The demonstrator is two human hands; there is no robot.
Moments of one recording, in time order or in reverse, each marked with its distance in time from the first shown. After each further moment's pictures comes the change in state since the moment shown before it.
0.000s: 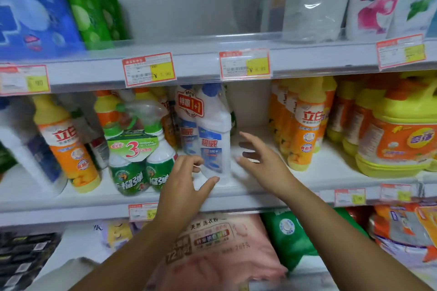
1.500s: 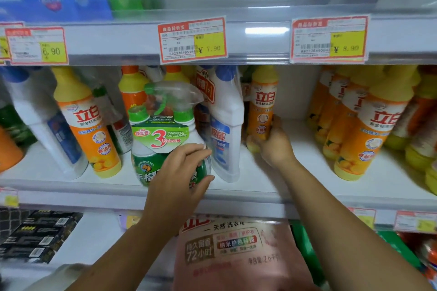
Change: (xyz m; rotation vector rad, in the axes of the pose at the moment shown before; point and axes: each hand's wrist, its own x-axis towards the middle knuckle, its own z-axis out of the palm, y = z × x) left_hand 0.004 -0.051 -0.042 0.292 0.098 0.152; right_hand 0.109 0.039 0.063 -0.092 0.158 0.094
